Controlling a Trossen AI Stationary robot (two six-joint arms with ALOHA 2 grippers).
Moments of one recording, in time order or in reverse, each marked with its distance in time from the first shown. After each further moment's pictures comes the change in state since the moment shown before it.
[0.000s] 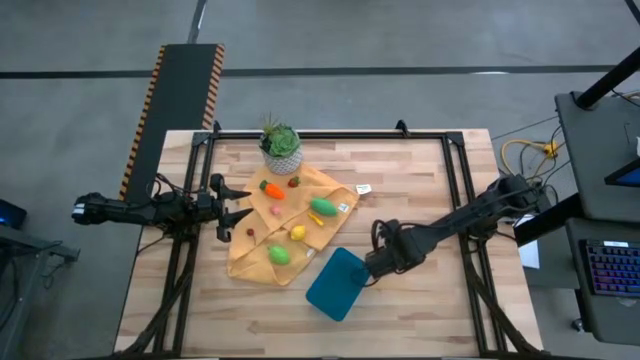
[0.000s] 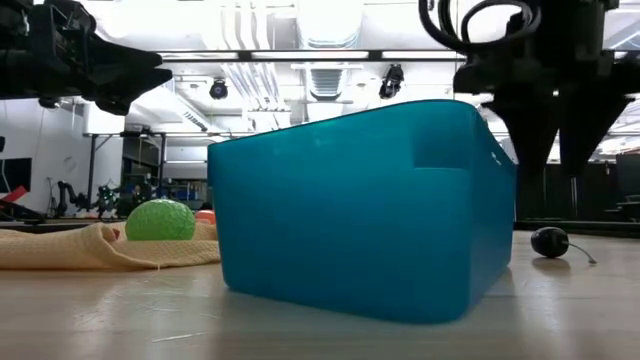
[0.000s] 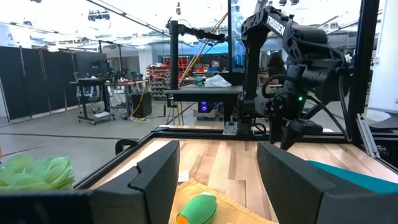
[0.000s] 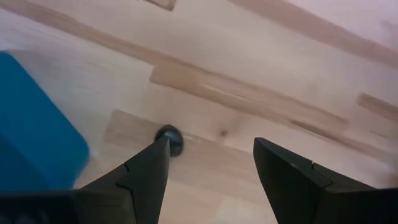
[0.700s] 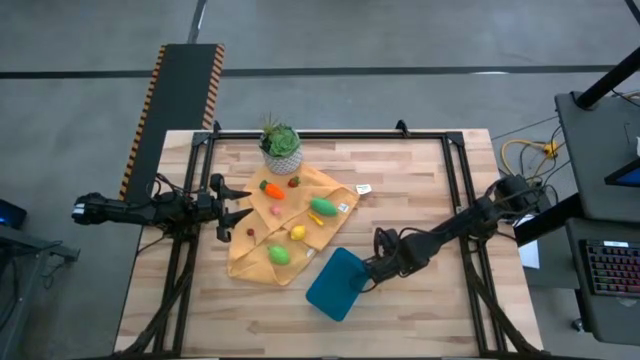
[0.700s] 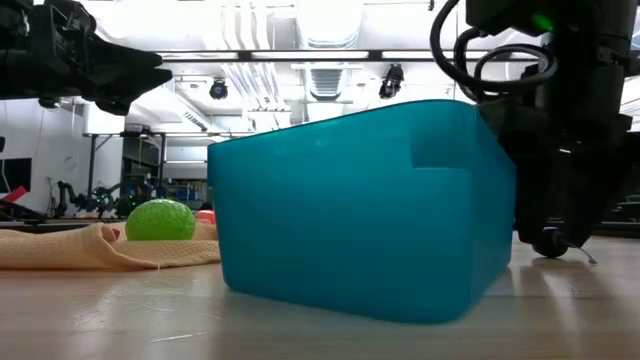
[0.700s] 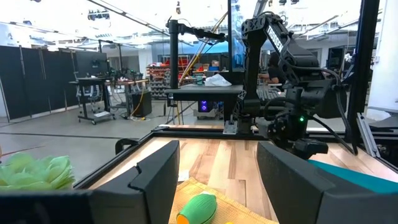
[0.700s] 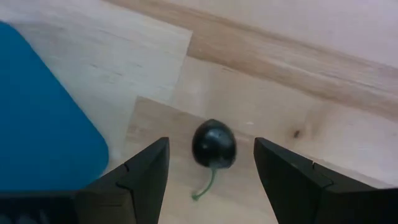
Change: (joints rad) left arm 0.000 0.000 0.000 -0.001 0.000 0.000; right arm 0.023 0.000 -0.226 0.418 -0.025 0.053
